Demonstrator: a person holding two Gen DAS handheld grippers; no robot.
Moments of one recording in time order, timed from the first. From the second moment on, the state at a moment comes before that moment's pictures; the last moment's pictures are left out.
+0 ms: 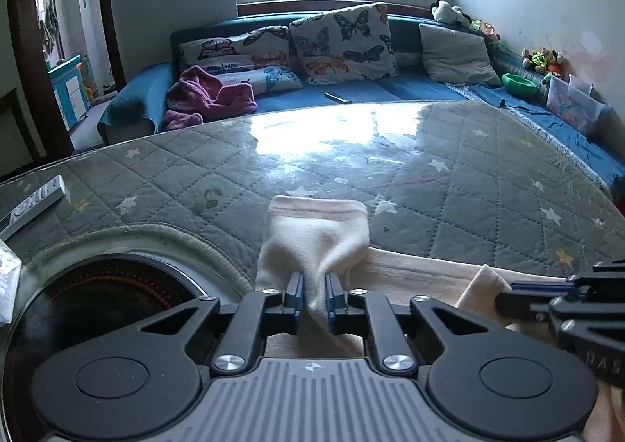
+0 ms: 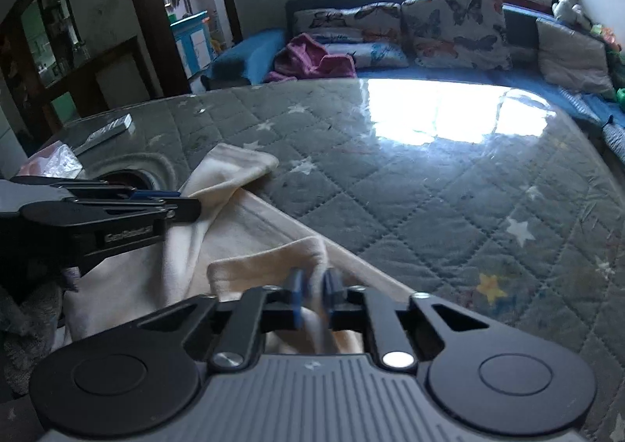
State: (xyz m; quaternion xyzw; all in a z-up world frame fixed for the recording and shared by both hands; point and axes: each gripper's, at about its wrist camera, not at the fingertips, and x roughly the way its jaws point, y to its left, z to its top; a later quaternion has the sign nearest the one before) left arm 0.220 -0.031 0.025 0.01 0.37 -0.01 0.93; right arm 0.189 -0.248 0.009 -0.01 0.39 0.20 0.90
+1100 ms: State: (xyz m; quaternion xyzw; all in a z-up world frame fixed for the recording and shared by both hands) left arm 0.039 0.120 0.060 -0.11 0.32 0.11 0.93; right arm 0.206 -0.239 0.008 -0.03 0.41 0.21 0.89
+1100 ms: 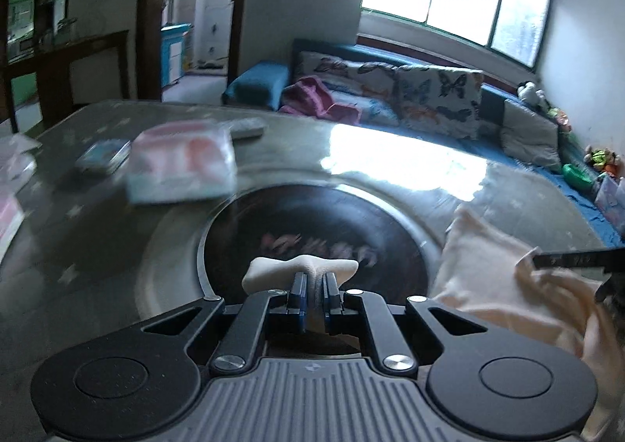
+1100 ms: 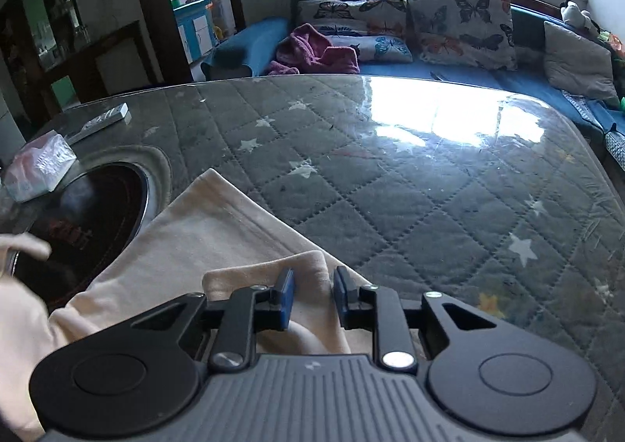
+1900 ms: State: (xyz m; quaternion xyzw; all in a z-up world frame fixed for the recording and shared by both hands) left arm -0.023 0.135 0.048 -0.12 0.34 0.13 0.93; right arm 0.085 -0.351 0.098 -0.01 0.25 0.05 0.97
